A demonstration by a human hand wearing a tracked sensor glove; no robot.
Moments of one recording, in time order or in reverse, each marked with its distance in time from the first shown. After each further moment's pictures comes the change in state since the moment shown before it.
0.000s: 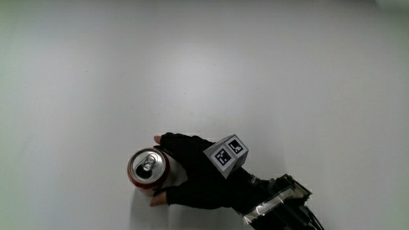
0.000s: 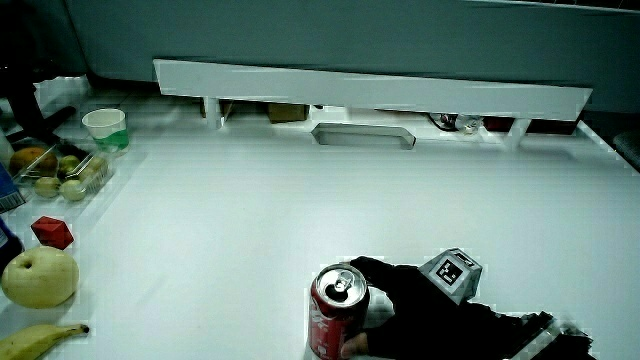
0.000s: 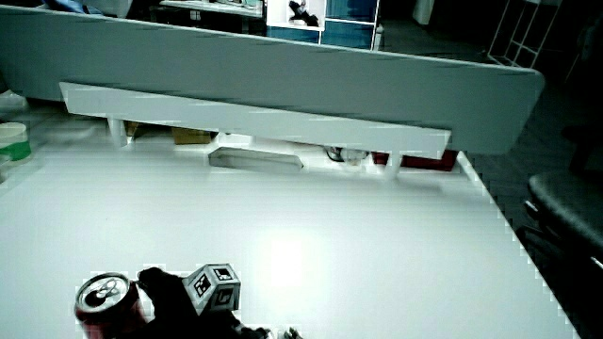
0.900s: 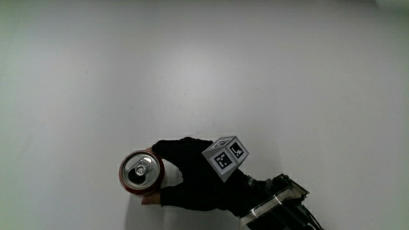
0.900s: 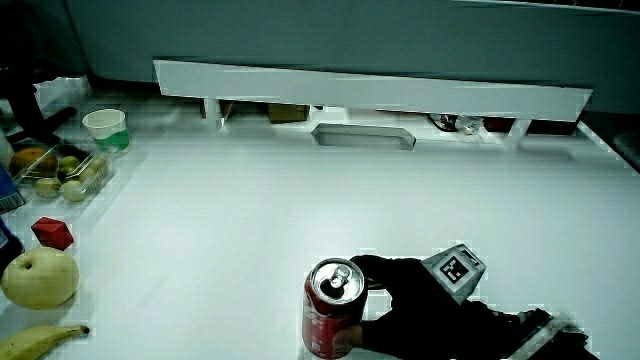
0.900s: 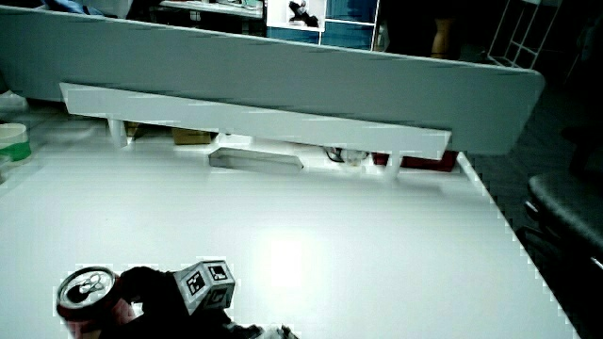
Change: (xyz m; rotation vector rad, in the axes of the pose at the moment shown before) arm -0.017 -0.006 0.011 0.148 0.027 0.076
